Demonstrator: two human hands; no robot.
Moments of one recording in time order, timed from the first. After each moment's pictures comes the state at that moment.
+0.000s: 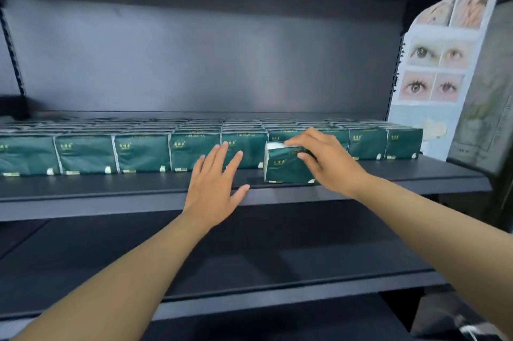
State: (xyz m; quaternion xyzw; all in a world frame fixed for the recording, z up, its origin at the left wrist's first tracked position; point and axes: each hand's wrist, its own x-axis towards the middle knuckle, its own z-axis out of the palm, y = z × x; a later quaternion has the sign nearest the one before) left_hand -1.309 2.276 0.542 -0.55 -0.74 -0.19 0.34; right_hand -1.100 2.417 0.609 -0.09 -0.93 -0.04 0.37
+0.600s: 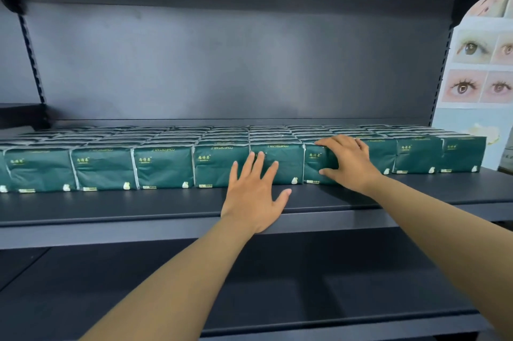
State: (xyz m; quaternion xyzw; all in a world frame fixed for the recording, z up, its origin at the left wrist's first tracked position) left_hand -1.328 2.315 0.556 -0.55 -0.80 -0.12 0.23; right_hand -1.180 2.499 0.596 -0.28 -0.91 -0.05 0.31
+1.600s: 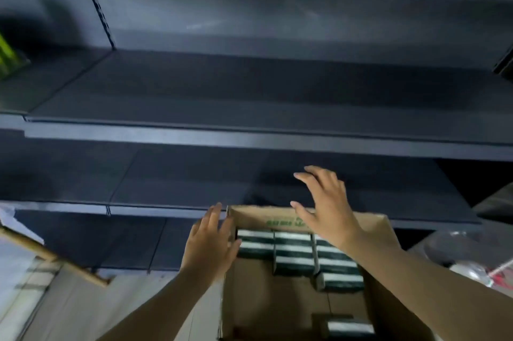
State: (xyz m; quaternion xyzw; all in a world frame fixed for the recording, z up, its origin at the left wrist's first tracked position) left_hand -1.335 2.045 0.163 -0.49 -0.87 -0.03 -0.02; right_hand -1.179 2.246 0.225 -0.21 -0.95 0.06 0.24
